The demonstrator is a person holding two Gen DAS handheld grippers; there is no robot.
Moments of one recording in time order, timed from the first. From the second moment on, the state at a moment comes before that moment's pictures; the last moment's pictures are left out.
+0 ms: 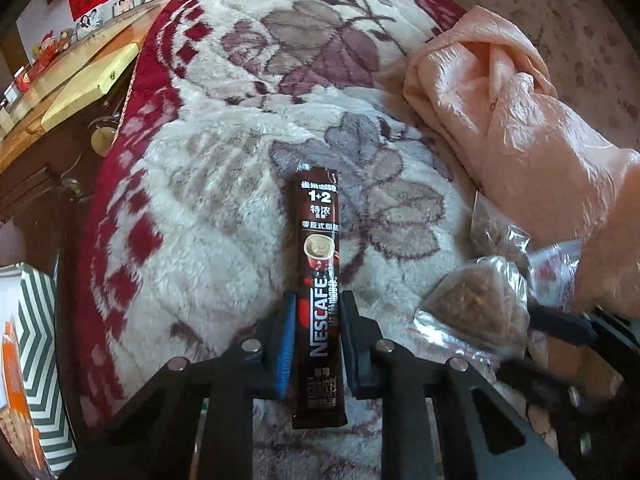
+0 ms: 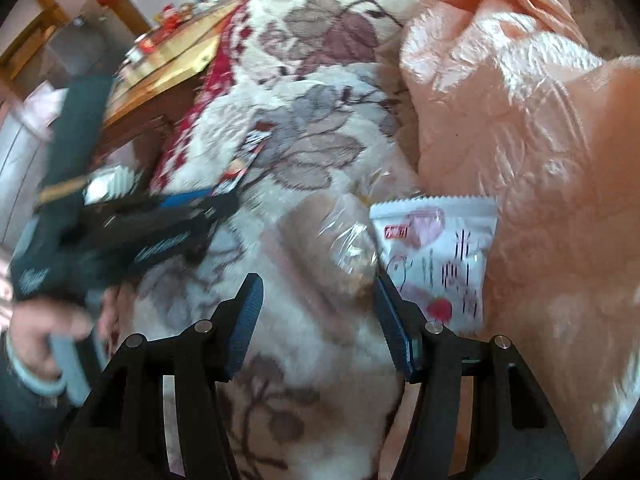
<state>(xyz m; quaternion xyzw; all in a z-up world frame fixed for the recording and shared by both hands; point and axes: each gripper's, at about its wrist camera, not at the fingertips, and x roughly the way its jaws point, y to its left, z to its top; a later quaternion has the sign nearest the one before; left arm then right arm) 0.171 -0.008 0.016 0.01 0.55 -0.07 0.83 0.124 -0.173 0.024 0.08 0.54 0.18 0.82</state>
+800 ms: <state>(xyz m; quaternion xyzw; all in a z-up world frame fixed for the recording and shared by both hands) 0.170 -0.012 0.012 0.01 0.54 -0.05 0.84 0.181 -0.147 0.002 0.09 0.52 0.16 0.83</state>
